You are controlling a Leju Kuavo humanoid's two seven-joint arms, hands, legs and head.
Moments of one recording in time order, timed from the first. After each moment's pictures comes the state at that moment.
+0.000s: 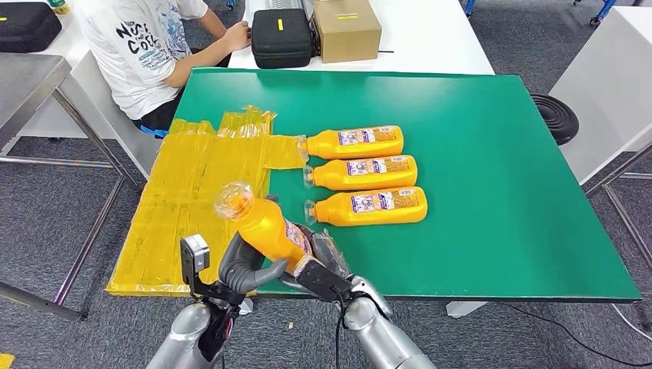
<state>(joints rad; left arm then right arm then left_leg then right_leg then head) -0.17 -0.16 -0.35 -1.15 0.17 -0.35 -0.48 -0.33 0.27 0.39 -0.78 0.53 -0.07 -0.65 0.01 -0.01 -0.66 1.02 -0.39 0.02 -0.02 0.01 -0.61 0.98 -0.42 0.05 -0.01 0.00</state>
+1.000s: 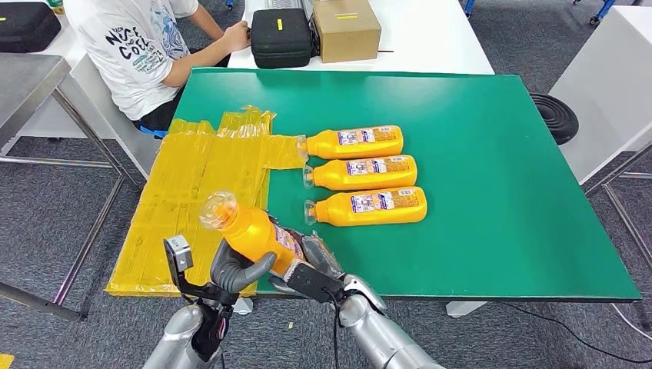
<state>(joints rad) -0.16 -0.16 -0.30 -1.13 0.27 -0.42 -0.50 -0.39 0.29 0.43 -0.65 0.54 -0.06 -0.68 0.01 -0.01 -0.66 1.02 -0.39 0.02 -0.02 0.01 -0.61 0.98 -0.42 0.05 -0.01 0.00</state>
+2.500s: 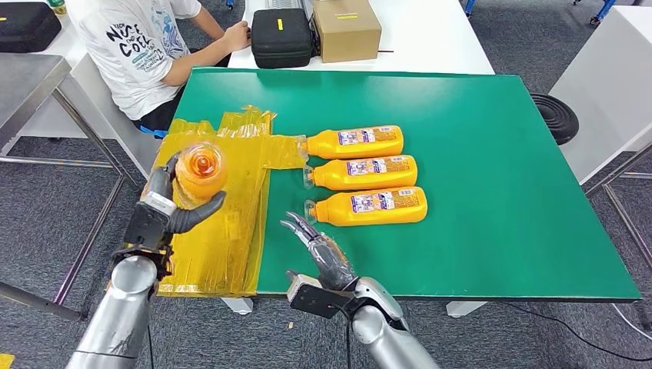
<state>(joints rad) -0.33 -0.01 -0.15 -1.31 -0.37 0.00 -0.45 -0.23 0.19 0.48 -1.06 0.64 -0.08 -0.57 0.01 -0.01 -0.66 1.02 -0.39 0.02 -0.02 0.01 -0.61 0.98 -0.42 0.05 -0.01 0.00</state>
